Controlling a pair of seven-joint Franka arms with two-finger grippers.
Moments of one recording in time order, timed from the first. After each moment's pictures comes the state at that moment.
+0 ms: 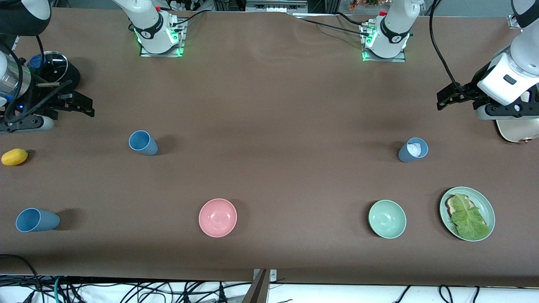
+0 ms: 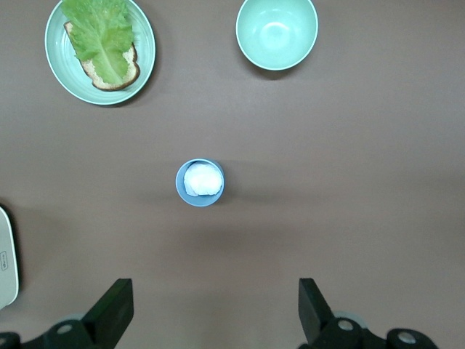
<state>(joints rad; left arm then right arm) -0.03 -0.02 -0.04 -1.69 0.01 1.61 -0.10 0.05 0.12 0.01 -1.51 -0.01 1.56 -0.04</state>
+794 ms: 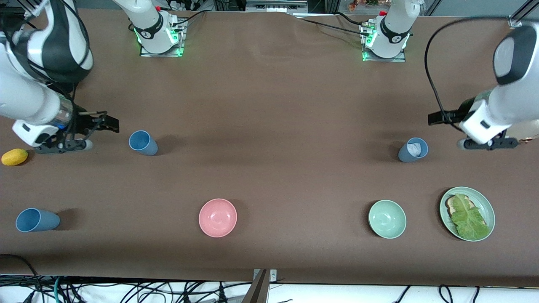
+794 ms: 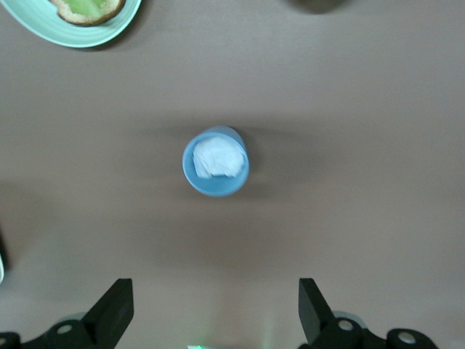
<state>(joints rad) 0.03 0.20 -0.03 -1.71 0.03 1.63 -0.04 0.05 0.15 -0.01 -1.86 -0.01 1.89 -0.07</state>
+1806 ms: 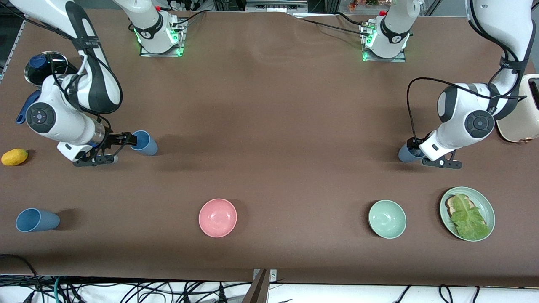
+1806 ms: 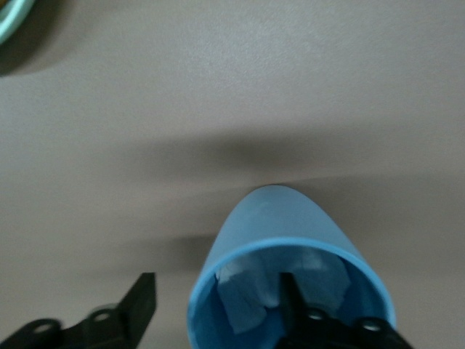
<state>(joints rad) 0.10 0.36 -0.03 -2.14 0.16 2.33 0.07 0.05 0.32 -0.05 -2.03 -0.01 2.20 -0.11</state>
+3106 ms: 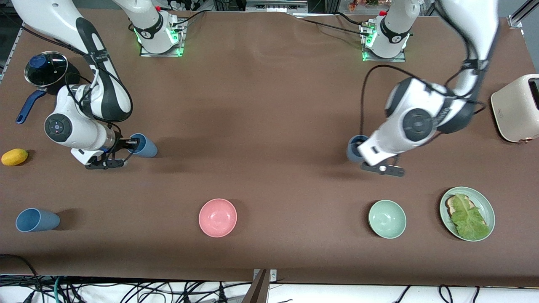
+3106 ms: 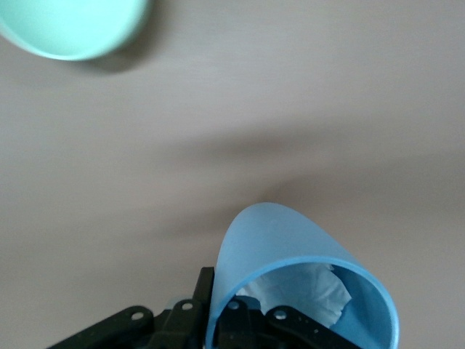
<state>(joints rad) -0.08 0.45 -0.31 -1.73 0.11 1.98 -0.28 0.05 0.38 -0.04 -2.03 0.00 2.23 -0.07</state>
